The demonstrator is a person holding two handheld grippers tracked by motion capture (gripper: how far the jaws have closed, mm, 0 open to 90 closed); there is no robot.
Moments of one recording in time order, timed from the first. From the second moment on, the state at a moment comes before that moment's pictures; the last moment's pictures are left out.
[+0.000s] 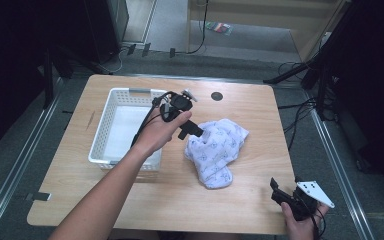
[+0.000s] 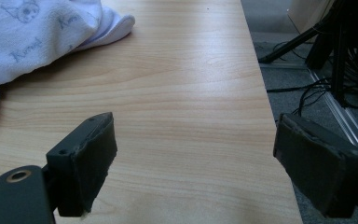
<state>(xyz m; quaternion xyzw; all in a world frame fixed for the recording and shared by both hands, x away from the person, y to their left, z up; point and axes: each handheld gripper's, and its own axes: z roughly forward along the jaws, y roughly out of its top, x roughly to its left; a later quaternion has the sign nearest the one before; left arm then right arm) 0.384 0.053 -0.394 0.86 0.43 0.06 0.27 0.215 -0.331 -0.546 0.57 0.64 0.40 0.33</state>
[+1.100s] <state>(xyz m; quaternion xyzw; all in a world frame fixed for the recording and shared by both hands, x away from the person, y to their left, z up) 0.355 0.210 -0.395 0.80 0.52 0.12 0.28 0.217 -0.330 -0.546 0.57 0.64 0.39 0.33</state>
